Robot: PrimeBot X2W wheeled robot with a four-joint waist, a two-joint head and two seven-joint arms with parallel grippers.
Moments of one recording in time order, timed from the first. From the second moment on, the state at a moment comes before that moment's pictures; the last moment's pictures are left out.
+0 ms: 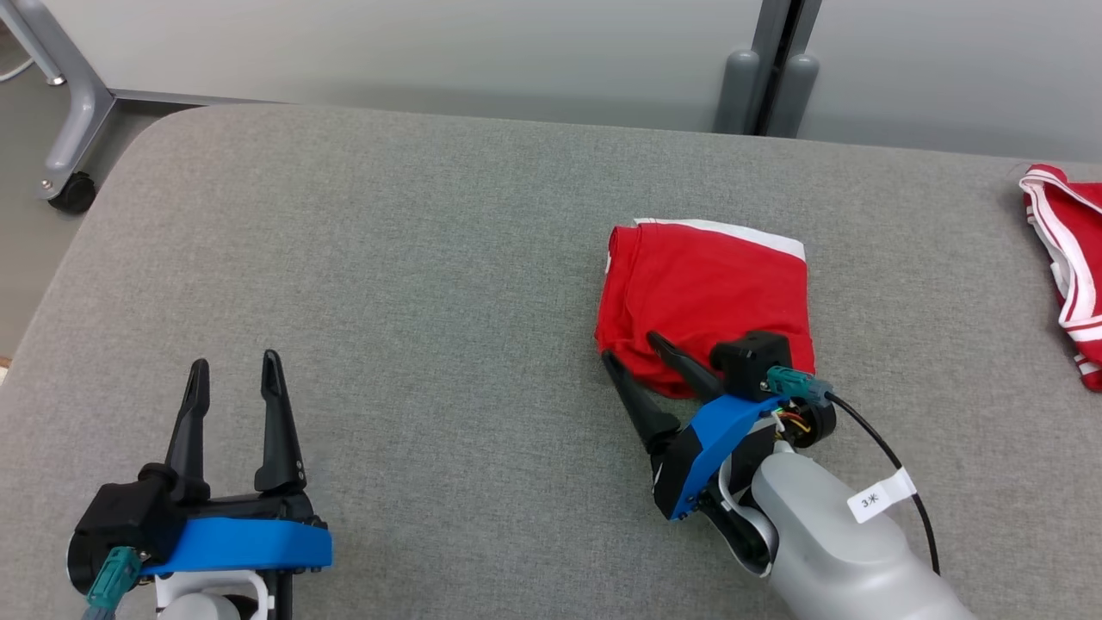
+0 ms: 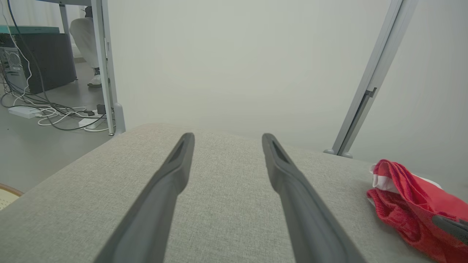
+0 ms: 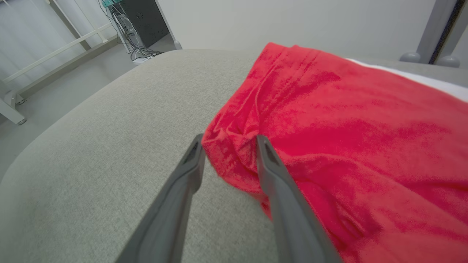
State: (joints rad) left arm -0.08 0.05 0.05 0.15 -0.24 -0.13 -0.26; right arm -0.66 -0.05 0.65 0.90 0.58 0.13 -0.26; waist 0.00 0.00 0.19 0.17
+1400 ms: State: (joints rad) left arm 0.00 0.11 0.12 0.19 -0.13 -0.12 -0.26; right arm -0.16 -0.07 0.02 0.26 0.17 0.13 -0.23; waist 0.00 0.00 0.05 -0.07
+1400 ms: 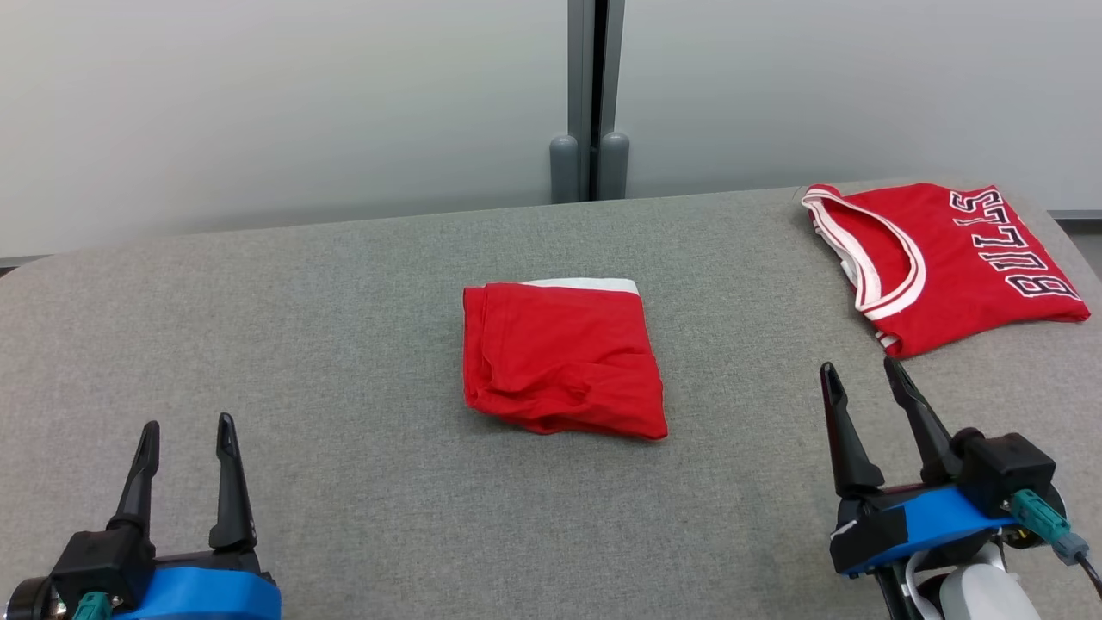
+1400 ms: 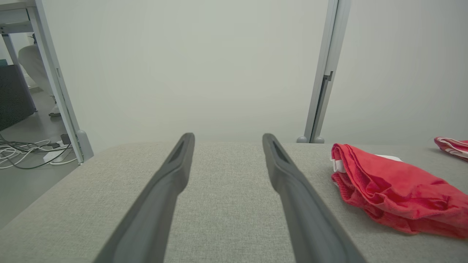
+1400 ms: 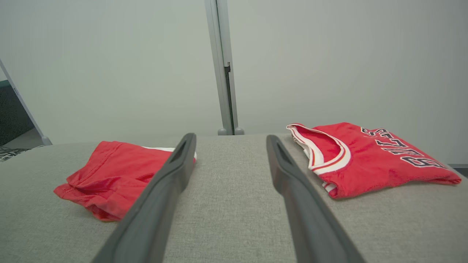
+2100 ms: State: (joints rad) left arm 0.05 0.12 0.08 0.14 -0.13 -0.11 -0.22; right arm -0.09 -0.05 -0.03 0.20 0.15 0.13 -0.16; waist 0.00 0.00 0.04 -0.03
